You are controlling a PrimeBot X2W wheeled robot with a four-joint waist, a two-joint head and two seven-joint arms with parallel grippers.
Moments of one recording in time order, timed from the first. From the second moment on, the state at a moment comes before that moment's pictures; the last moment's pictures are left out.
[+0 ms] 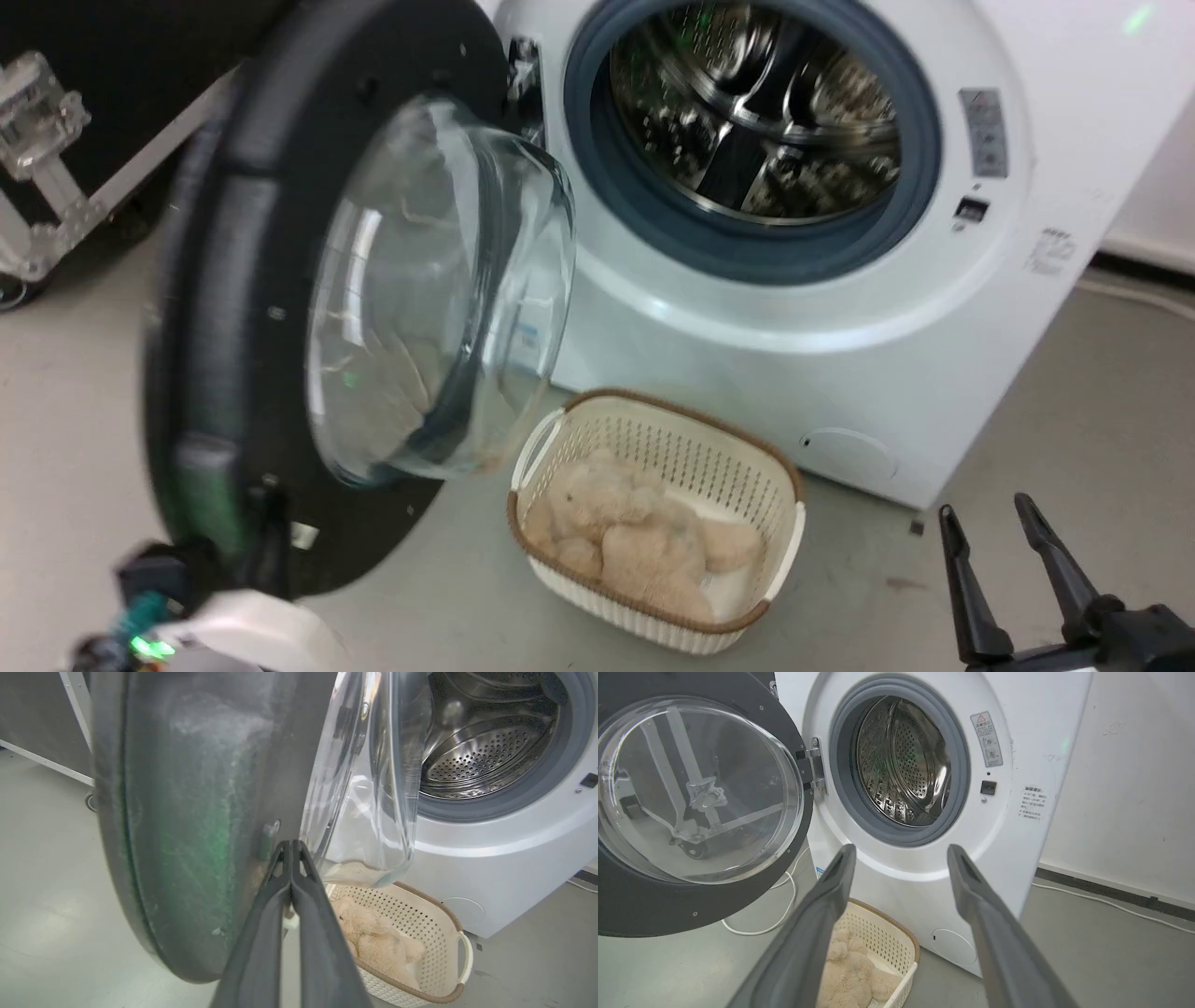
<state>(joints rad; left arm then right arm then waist) 0.05 0.28 -0.09 -0.03 -0.40 0.15 0.00 0.13 -0.05 -0.07 -0.03 0.08 0.13 -0.26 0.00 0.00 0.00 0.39</state>
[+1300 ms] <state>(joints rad) -0.22 0.42 0.14 0.25 -0.45 -0.04 -0.26 0.04 -0.05 -0.08 -0.04 0.01 0.13 -0.26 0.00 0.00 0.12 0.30</state>
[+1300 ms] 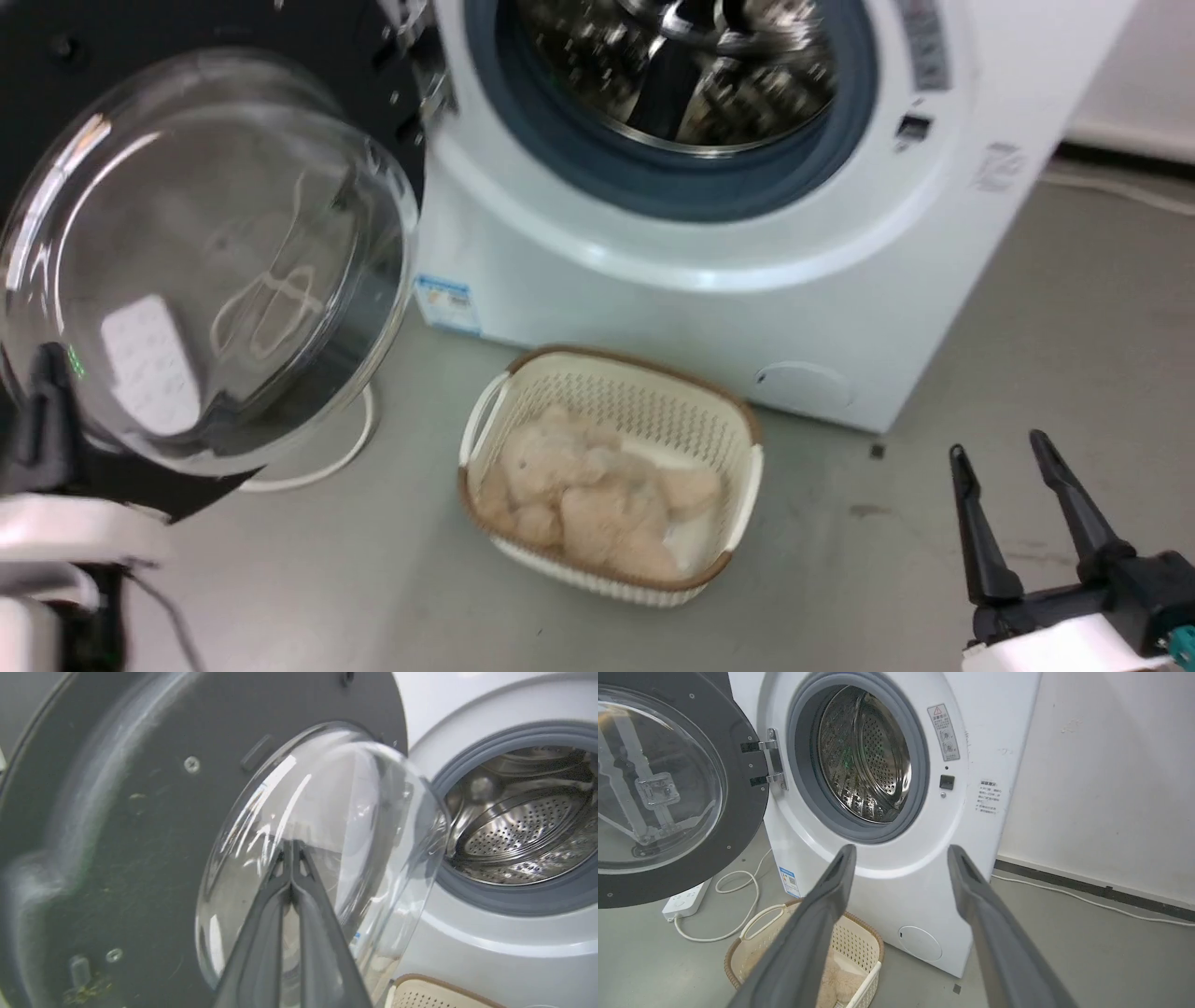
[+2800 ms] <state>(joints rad) 0.12 0.06 -0.06 0.04 -0.15 0.01 -0.26 0.12 -0.05 -0.06 -0.03 0.04 0.13 -0.26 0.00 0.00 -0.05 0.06</state>
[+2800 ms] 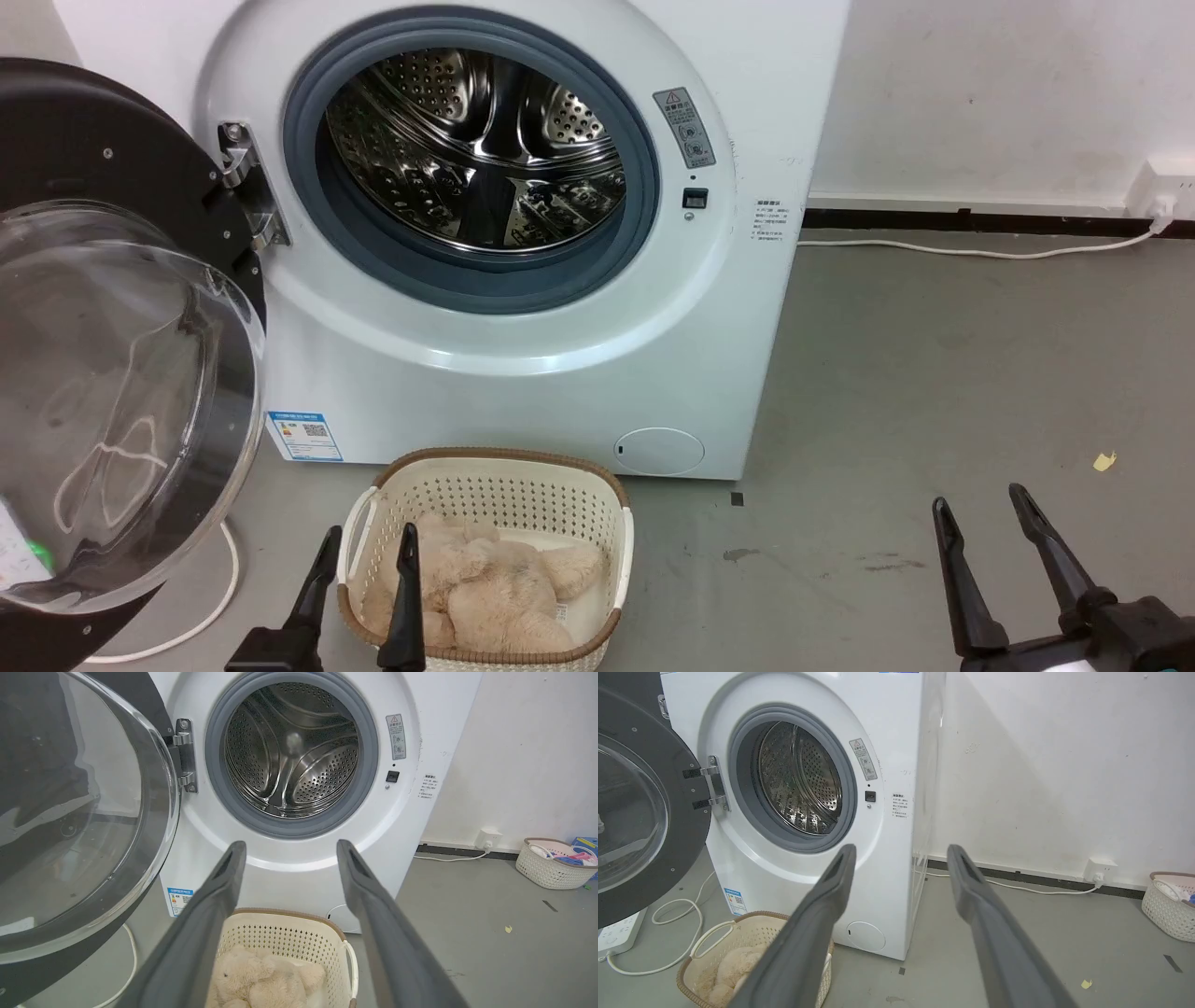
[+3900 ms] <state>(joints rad) 0.11 0.05 -0.05 0.03 -0.13 0.01 -0.20 0.11 -0.05 -0.05 -0.03 0.03 0.13 -0.20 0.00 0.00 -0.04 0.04</state>
